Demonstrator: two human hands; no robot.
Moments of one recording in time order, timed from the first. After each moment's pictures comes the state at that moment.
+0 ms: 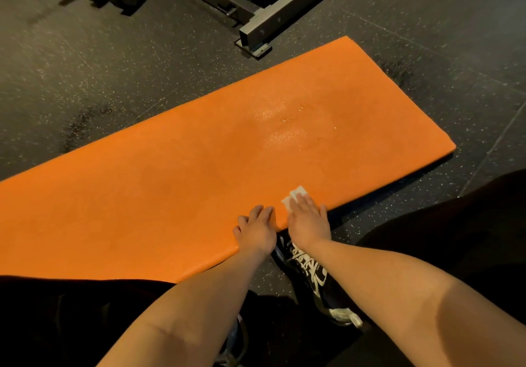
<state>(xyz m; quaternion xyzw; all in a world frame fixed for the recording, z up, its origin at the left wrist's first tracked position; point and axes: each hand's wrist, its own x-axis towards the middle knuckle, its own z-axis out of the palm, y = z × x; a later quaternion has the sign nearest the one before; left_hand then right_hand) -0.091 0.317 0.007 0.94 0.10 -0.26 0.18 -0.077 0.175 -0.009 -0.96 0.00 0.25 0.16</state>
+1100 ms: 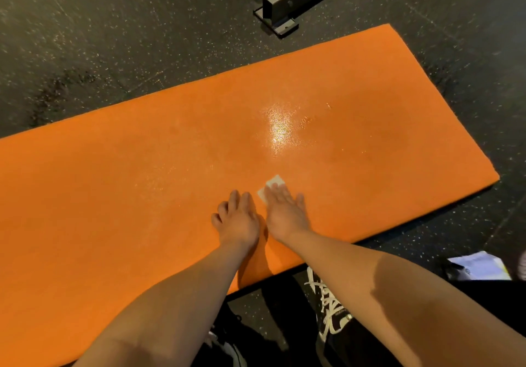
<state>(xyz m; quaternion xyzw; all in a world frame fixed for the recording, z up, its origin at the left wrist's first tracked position) -0.003 0.387 -0.053 0.94 0.17 -0.26 0.17 0.025 0.261 -0.046 -0.93 -0.06 0.32 0.15</state>
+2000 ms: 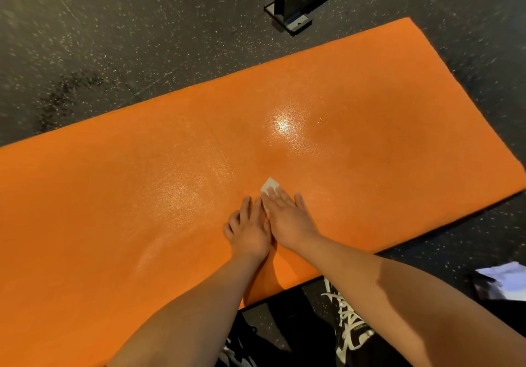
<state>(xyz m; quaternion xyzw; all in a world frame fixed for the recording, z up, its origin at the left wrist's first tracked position) -0.009 0.399 -0.072 0.93 0.16 -0.24 0.22 0.036 0.280 -0.071 -0.94 -0.16 0.28 0.15</state>
